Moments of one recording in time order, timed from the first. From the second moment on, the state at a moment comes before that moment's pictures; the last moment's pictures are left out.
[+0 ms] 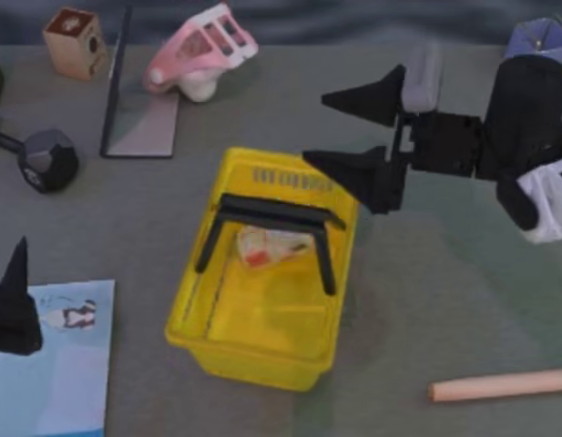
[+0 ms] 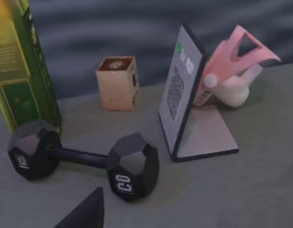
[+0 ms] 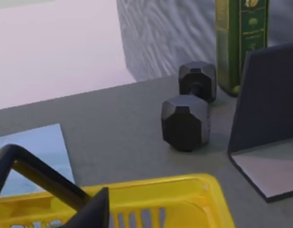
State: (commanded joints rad) left arm -0.08 0.19 0.16 -0.14 0.04 0.12; right arm 0.30 2.13 1.03 1.03 -0.99 0.06
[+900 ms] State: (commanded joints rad) left arm -0.51 1.45 1.33 -1.01 0.06 0.79; right arm 0.09 0.68 0.37 0.41 -0.31 0.02
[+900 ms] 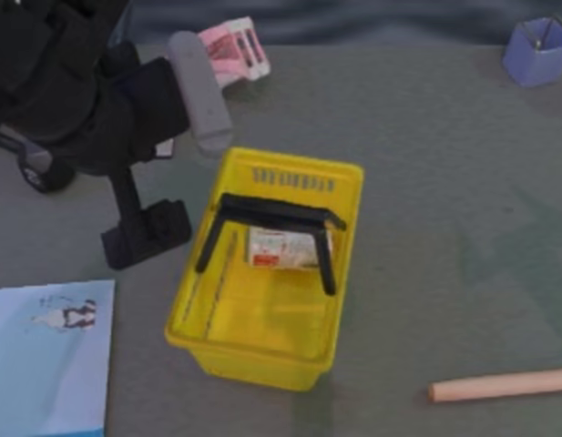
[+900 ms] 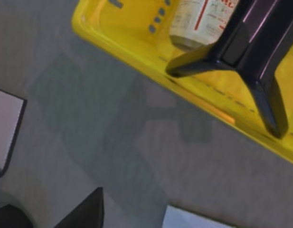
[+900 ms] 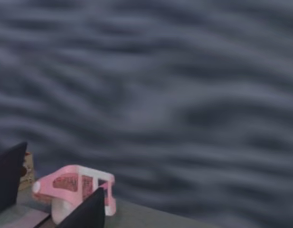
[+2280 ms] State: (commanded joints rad) left arm -0.69 2.10 1.83 -1.30 0.00 1.07; right arm 0.01 0.00 0.00 0.00 0.00 0.00
